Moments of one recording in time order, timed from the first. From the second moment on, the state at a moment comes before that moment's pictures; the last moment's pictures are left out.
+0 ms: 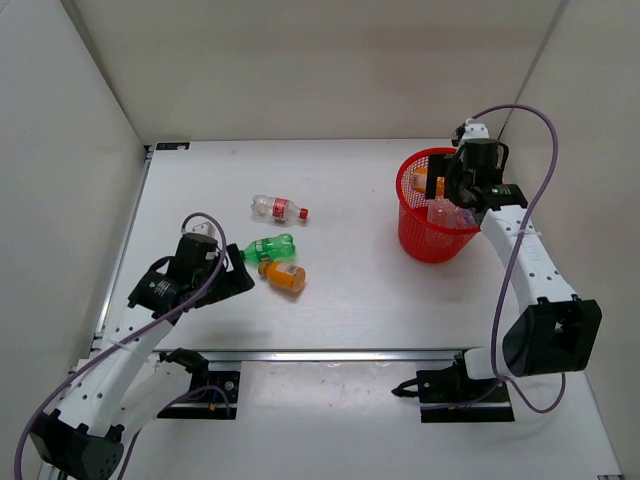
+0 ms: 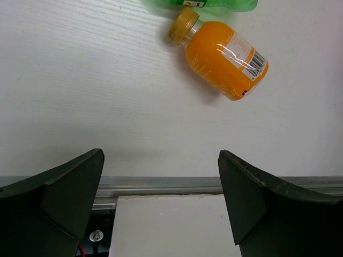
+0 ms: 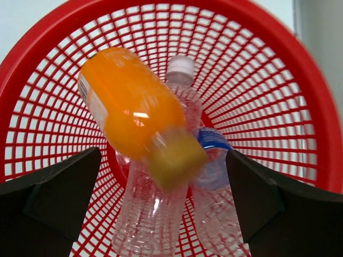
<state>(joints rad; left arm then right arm) -0.41 0.80 0.81 -0.92 -0.07 -0.68 0.11 1.40 1.28 -0.49 0.12 0.02</state>
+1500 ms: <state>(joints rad) -0.62 1.48 0.82 -0.41 -0.17 -1.08 -0.02 0.88 1.09 -0.60 0.39 0.05</state>
